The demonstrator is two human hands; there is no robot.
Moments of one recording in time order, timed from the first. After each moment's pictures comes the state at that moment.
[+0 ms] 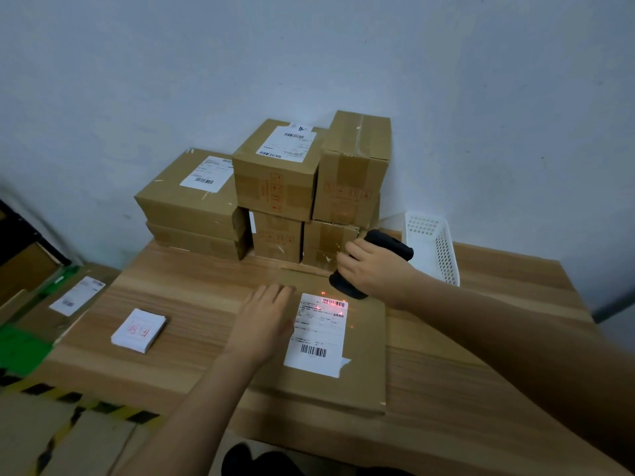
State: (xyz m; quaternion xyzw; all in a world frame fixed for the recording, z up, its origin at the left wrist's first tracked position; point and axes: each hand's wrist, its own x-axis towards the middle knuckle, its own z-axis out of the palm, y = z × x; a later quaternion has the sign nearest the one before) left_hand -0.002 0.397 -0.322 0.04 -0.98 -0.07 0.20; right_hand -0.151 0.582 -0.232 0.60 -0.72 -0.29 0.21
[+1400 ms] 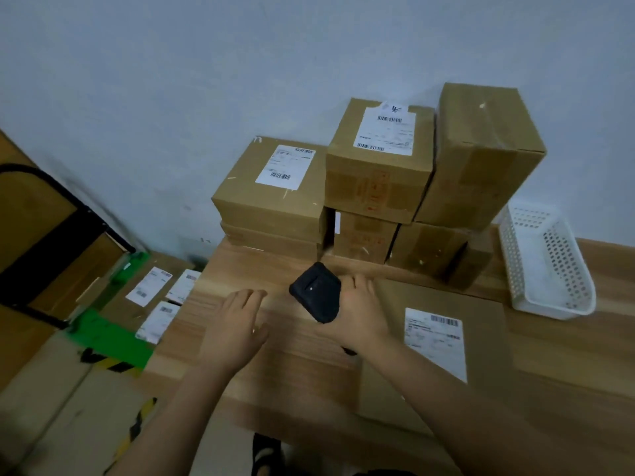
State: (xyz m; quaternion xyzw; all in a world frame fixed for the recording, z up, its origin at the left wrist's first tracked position) left_hand 0.053 0.188 -0.343 0.16 -0.98 -0.12 0.06; right_hand -0.076 0.369 -0.336 0.29 -0.93 0.20 -0.10
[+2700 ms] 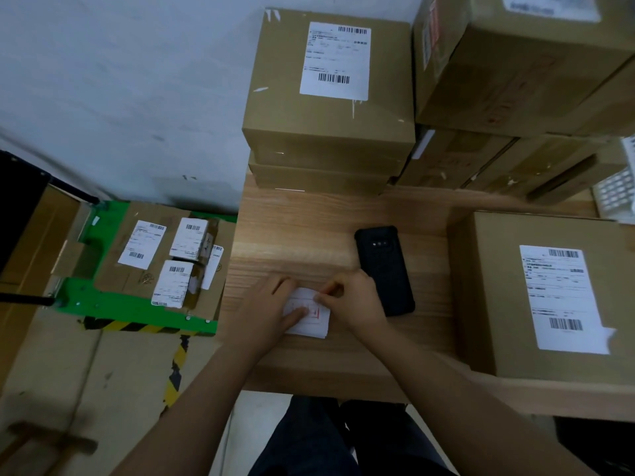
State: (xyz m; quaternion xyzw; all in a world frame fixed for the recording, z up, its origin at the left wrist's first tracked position) left_hand 0.073 0.042 -0.449 0.00 -0.97 -0.24 -0.07; right_hand -0.004 0.214 -0.436 0.14 -0.90 0.35 -0.22
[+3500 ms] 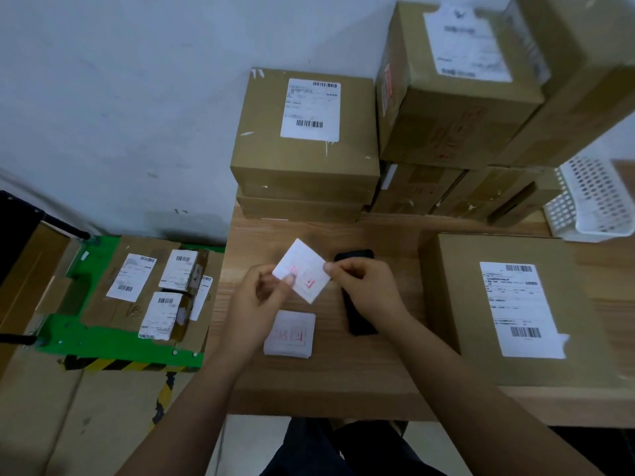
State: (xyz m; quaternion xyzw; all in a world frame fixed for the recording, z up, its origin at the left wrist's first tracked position) left_hand 0.046 0.072 -0.367 0.22 -0.80 -0.56 0.04; right_hand -0.030 0.242 -0.341 0.04 -0.81 0.54 -0.21
